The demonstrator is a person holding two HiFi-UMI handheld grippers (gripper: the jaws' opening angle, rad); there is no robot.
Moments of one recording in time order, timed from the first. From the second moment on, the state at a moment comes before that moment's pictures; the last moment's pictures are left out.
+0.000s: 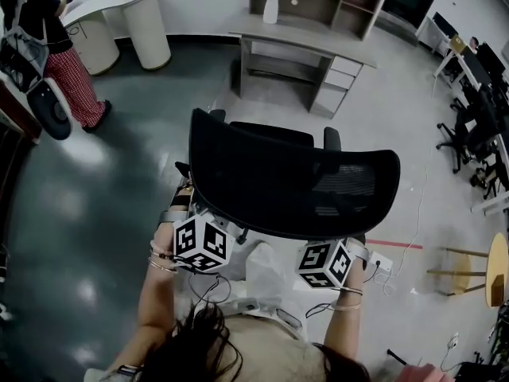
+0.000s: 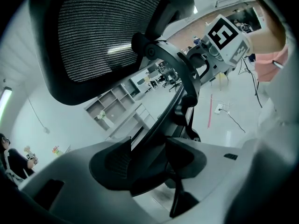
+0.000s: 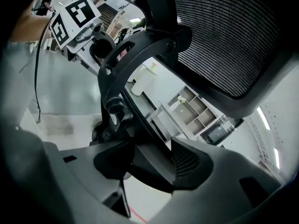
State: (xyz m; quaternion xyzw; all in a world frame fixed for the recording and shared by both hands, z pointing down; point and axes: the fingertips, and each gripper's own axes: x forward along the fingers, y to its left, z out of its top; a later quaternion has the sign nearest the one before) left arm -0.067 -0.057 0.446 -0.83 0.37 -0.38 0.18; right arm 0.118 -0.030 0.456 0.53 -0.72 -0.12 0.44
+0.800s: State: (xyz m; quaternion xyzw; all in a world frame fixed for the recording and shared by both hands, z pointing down) left arm -0.076 -0.129 0.441 -0.83 0.37 -0.37 0.19; right arm 0.109 -0.098 0.451 0.53 -0.72 -0.14 0.43
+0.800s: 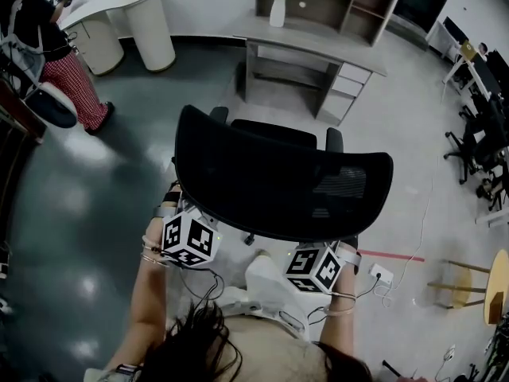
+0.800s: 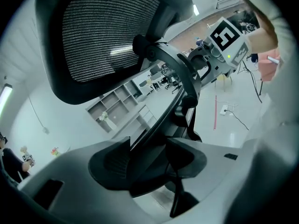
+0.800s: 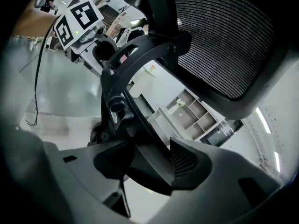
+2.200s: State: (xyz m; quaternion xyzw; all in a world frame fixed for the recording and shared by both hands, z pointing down) left arm -0.056 -0.218 0.437 -0.83 0.39 -0.37 0.17; right arm 0.130 -0.199 0.448 0.49 -0.74 -0.18 0.42
